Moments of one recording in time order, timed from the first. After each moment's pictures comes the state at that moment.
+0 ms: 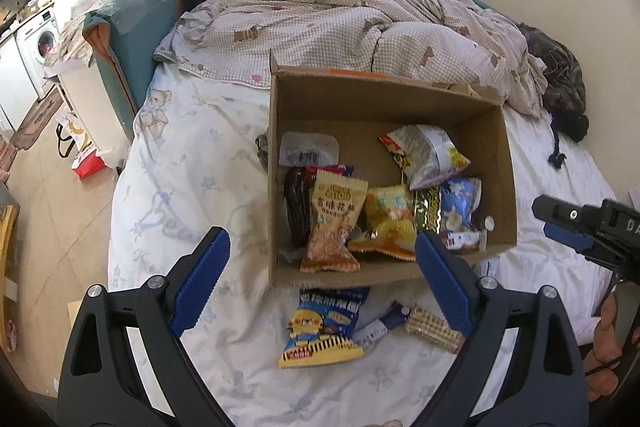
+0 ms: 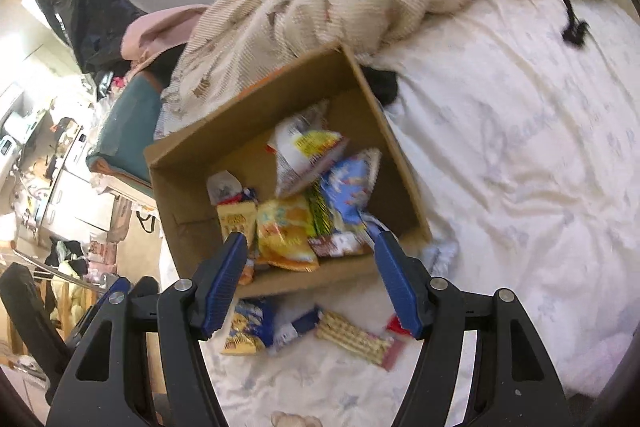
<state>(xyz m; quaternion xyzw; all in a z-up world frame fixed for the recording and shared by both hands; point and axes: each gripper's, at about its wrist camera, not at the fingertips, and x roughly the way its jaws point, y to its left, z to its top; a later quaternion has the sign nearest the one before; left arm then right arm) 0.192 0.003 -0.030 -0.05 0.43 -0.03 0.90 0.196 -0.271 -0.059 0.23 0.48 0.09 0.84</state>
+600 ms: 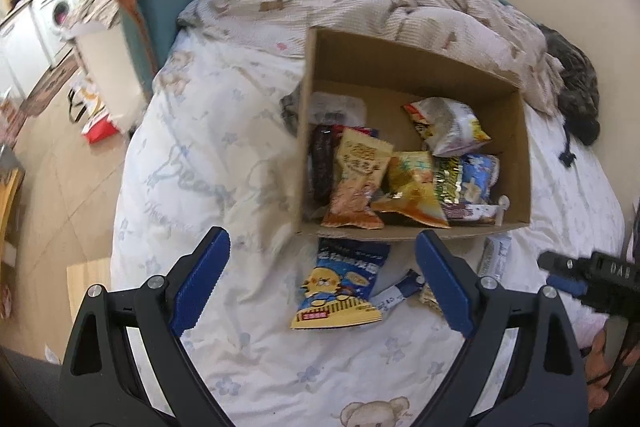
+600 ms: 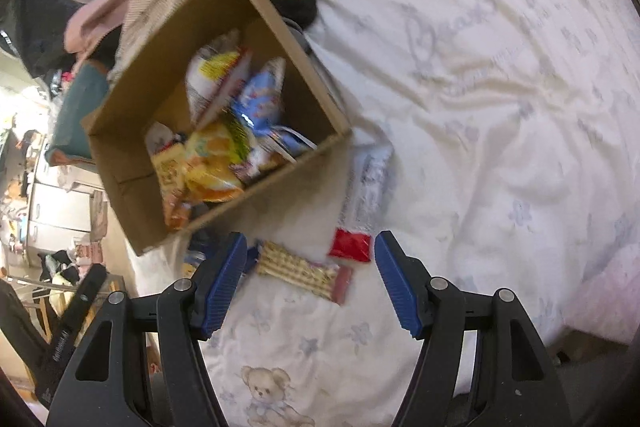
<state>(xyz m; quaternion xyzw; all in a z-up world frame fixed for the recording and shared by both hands) 0.170 0.024 -0.053 -0.09 0.46 0.01 0.88 0.159 -0.301 -0.110 0.27 0.57 0.03 0.78</state>
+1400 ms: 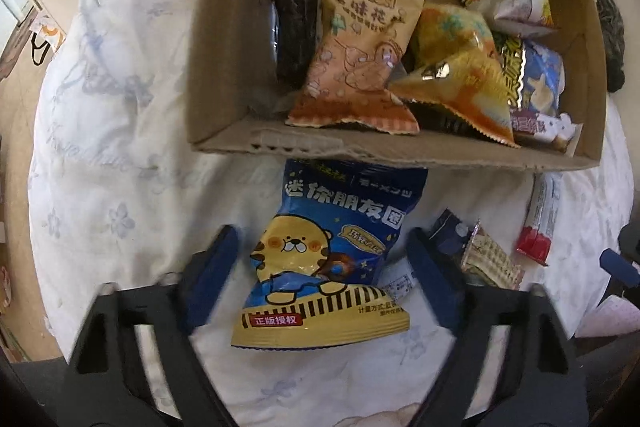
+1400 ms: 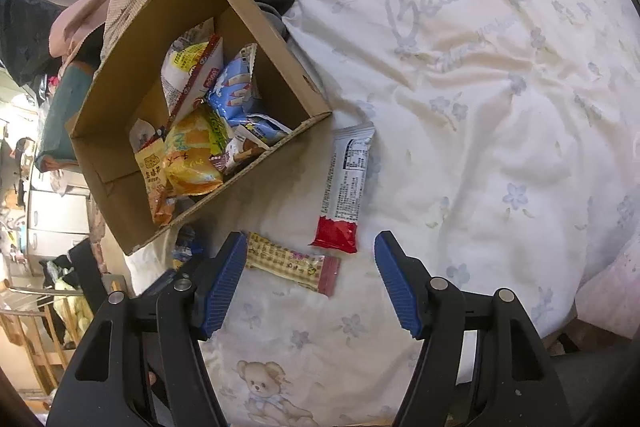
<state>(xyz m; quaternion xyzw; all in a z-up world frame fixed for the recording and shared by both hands) 0.215 -0.009 -0.174 -0.09 0.62 -0.03 0.78 0.160 -0.307 -0.121 0.27 0.59 0.02 0.76</state>
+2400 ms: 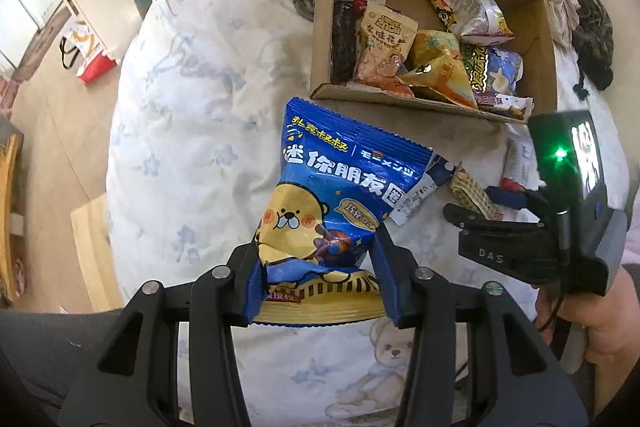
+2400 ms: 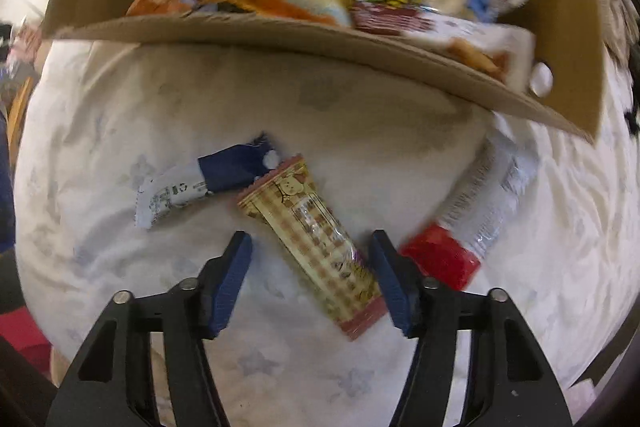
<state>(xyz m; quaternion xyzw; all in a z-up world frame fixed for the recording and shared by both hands) 0.132 0.025 -0.099 -0.07 0.59 -0.01 0.81 0.177 -0.148 -0.203 -0.11 0.64 0.13 0.74</state>
